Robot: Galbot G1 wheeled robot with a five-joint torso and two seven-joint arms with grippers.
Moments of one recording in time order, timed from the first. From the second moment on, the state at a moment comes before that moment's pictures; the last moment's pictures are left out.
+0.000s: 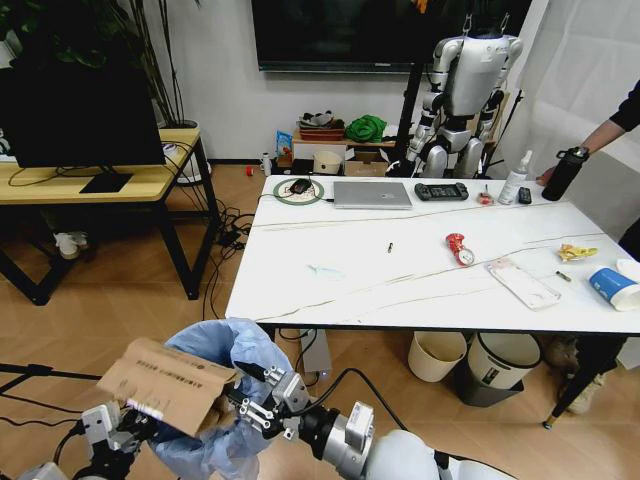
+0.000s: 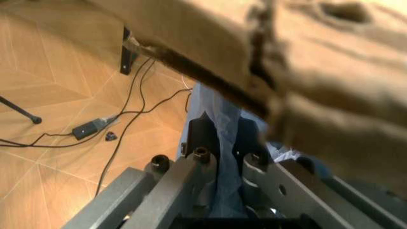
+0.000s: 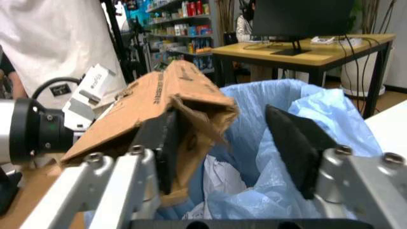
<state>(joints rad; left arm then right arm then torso) 2.01 -1.40 -0.90 -2.31 -0.73 0.27 0.01 -0.97 0.94 -0.56 2.12 0.50 0.00 0.06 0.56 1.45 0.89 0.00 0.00</state>
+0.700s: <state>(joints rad) 2.00 -1.40 -0.88 -2.30 -0.73 0.27 0.01 -1.02 0.86 -0.47 2.11 0.45 0.05 0.05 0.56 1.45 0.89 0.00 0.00</state>
